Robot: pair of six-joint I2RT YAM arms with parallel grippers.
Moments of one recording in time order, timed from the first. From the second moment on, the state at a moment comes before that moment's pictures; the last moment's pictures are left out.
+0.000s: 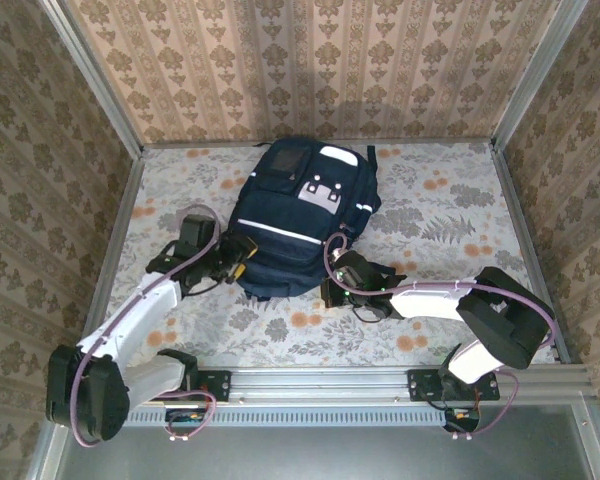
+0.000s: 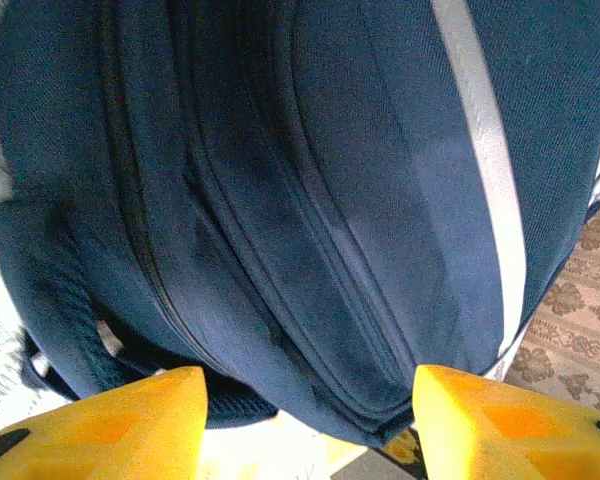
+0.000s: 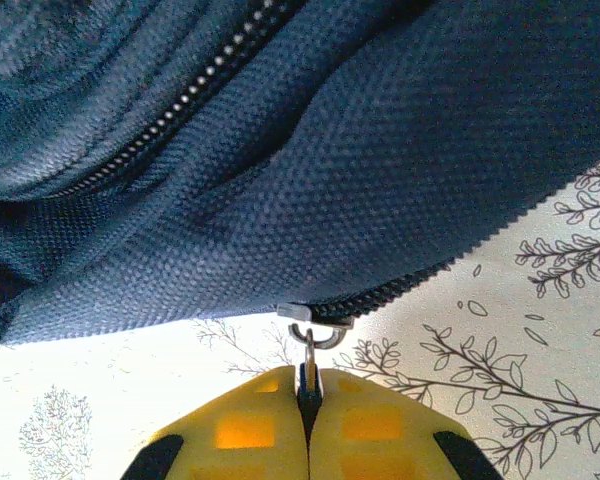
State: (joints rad) left arm -0.39 1.09 0.70 -0.46 0.33 -1.17; right arm 0.80 1.53 0.60 0.12 -0.06 0.66
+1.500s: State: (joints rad) left arm -0.44 1.25 0.67 -0.37 0.28 -1.26; right arm 0.57 1.54 0.58 0.14 -0.07 0.72
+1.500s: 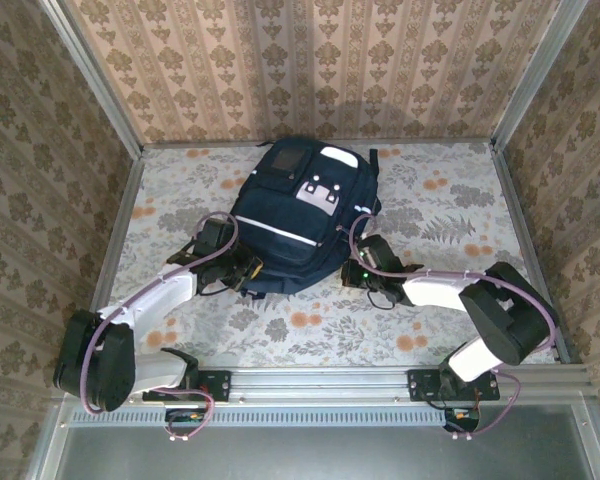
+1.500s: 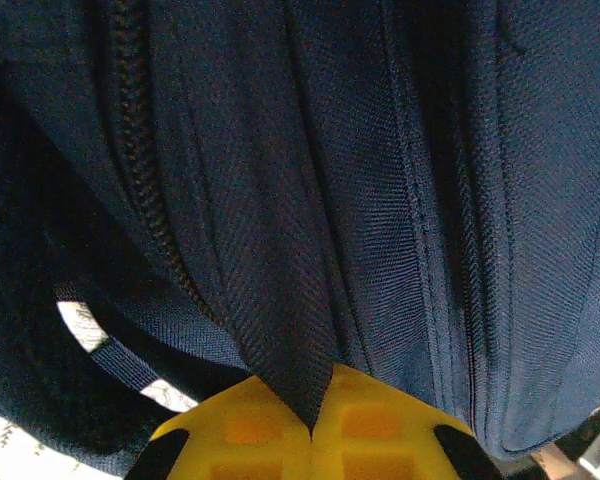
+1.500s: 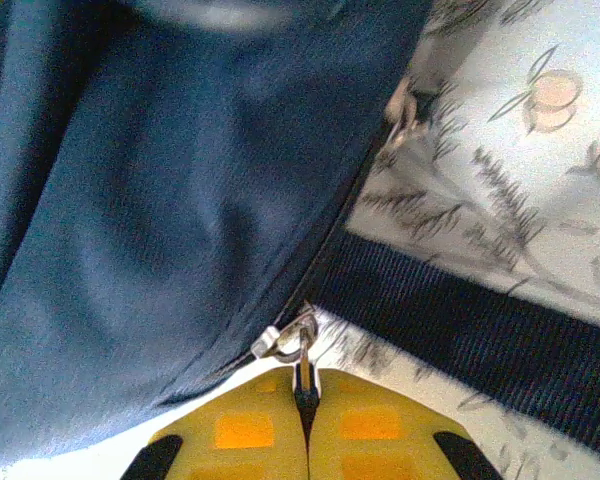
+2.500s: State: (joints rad) left arm -0.84 1.44 0.76 -0.22 0.25 -1.35; right arm 0.51 0.78 0.44 -0.11 0.38 0.61
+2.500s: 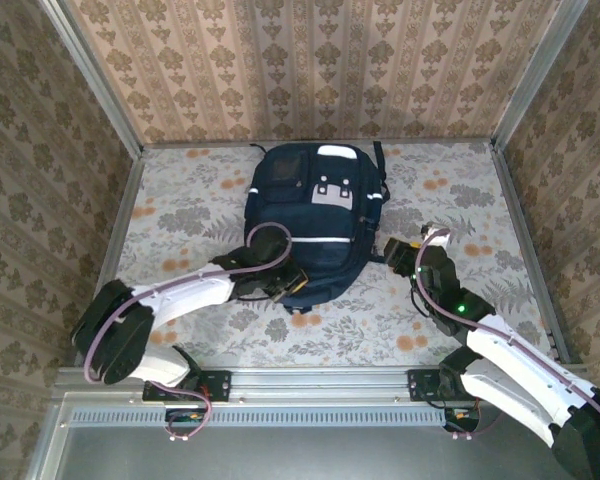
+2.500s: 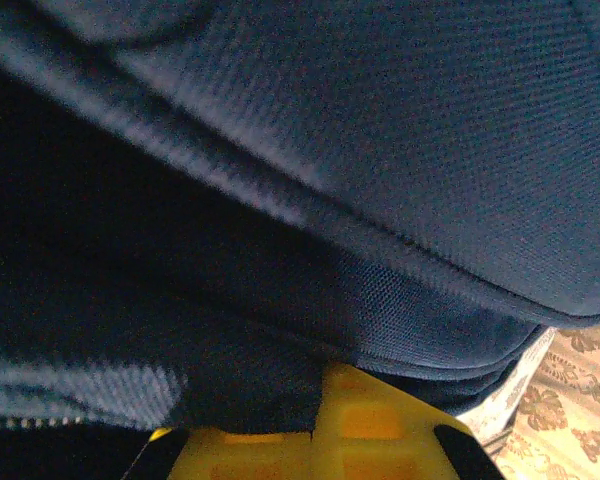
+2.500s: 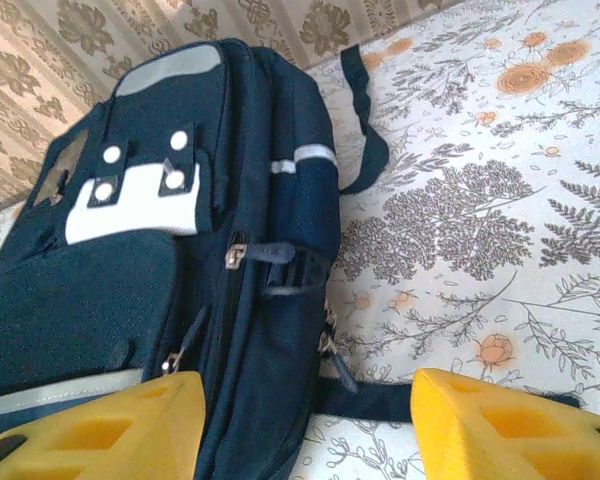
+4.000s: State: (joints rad) left arm -0.14 1.14 0.40 0.28 -0.15 -0.01; right arm 0.17 1.15 0.28 0.44 0.57 0.09
